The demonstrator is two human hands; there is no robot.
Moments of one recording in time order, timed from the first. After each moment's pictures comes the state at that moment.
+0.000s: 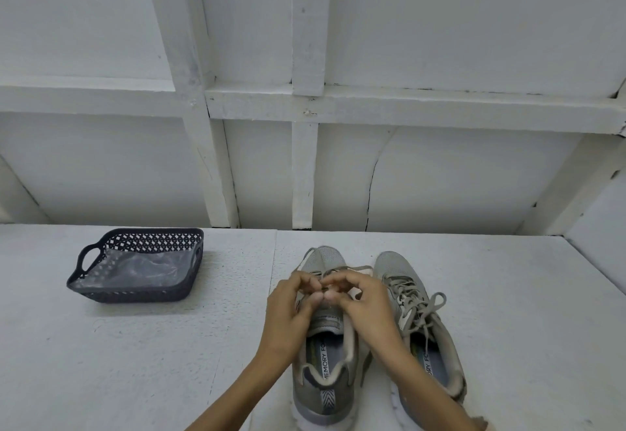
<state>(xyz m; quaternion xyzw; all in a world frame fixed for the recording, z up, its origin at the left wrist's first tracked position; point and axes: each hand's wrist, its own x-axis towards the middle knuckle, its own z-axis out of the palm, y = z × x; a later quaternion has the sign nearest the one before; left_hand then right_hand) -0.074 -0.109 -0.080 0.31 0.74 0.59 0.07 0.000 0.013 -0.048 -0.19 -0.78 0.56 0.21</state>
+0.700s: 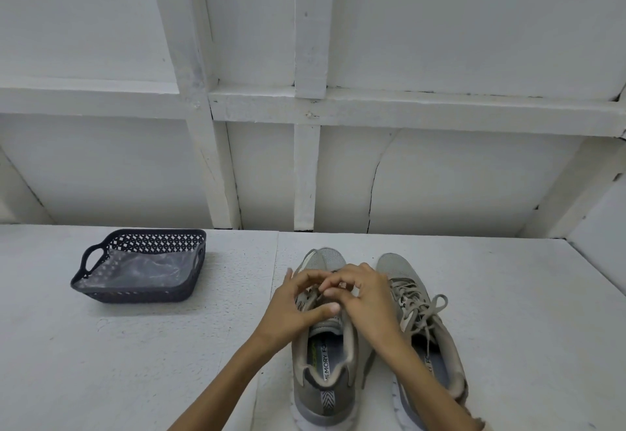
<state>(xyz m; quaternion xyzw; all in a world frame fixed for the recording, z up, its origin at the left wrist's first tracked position) -0.091 -0.109 -0.073 0.37 0.69 0.60 0.18 -0.005 0.019 -0.048 -0.15 -0.86 0.42 0.24</state>
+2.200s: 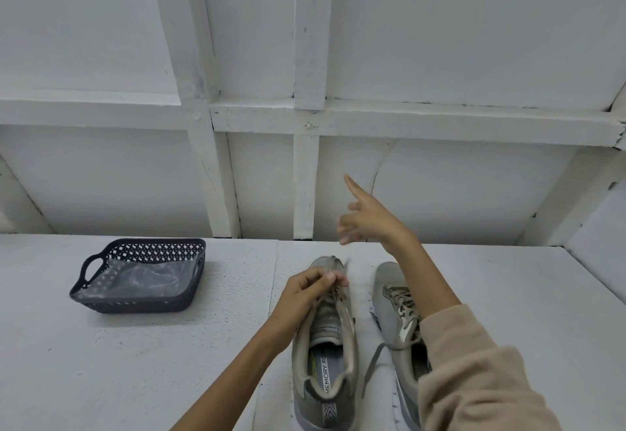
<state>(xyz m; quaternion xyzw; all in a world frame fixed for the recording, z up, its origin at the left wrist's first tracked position) -0.099 -0.082 -0.061 0.27 0.60 0.69 0.31 -0.078 0.089 0.044 -0.21 -0.78 0.59 0.04</state>
